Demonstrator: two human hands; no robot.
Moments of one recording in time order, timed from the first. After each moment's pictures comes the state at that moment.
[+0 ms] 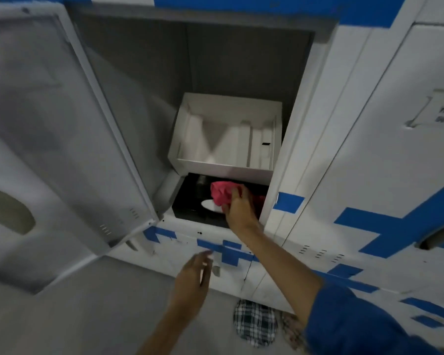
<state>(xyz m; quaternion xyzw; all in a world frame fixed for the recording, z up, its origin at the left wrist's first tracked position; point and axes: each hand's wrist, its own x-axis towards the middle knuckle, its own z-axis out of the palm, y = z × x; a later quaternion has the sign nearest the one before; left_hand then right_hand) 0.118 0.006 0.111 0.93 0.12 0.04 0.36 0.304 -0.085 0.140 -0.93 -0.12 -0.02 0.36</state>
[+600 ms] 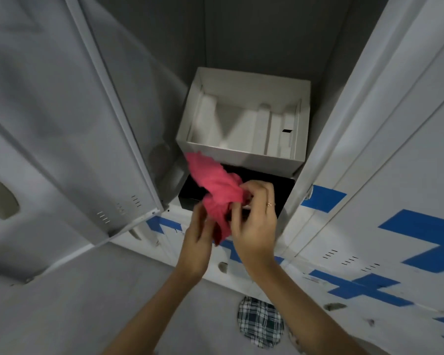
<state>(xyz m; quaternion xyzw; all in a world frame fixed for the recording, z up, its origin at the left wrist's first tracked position) 0.175 0.016 0.155 0.72 0.13 0.11 0.67 0.225 -0.081 0.189 -0.78 -0.23 -0.31 0.49</state>
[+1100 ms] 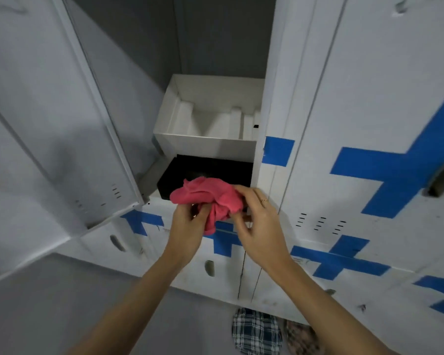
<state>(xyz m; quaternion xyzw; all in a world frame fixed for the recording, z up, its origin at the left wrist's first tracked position) 0.163 -0.016 0.149 0.74 0.06 0.19 0.65 0.196 -0.160 0.144 -0.80 -0.29 -0.17 0.50</state>
